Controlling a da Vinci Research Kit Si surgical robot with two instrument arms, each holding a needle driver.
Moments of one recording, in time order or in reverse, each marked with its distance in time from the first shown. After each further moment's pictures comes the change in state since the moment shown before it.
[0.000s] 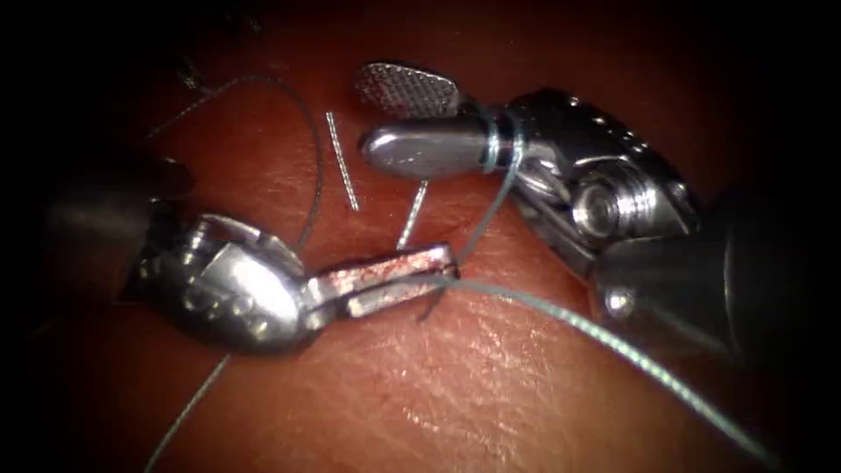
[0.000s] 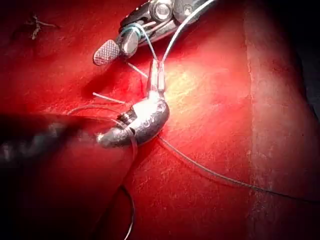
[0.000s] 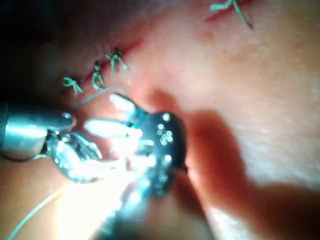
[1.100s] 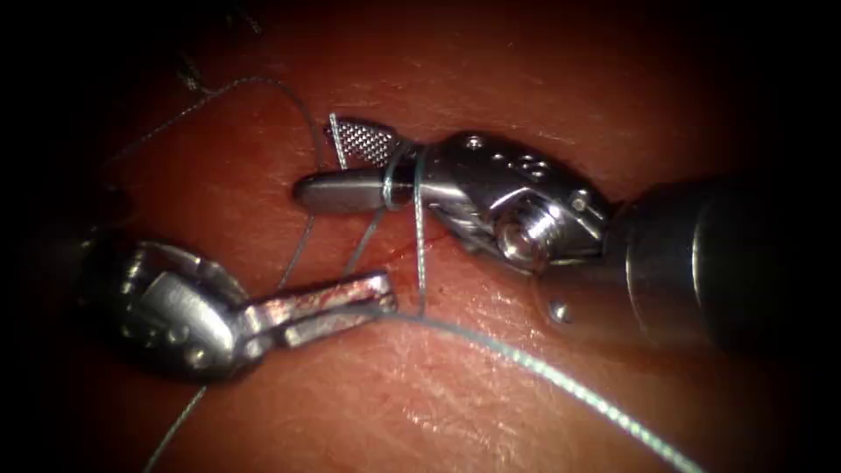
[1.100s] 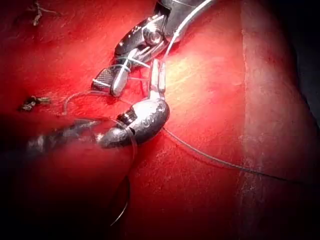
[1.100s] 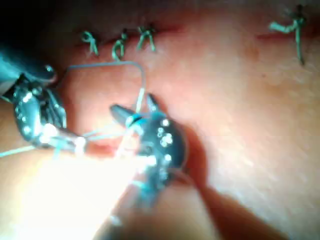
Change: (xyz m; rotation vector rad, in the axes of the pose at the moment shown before) right arm -0.005 0.004 0.002 -0.281 -0.250 -0.085; left arm 0.001 0.001 -0.002 0.007 -0.002 -0.031
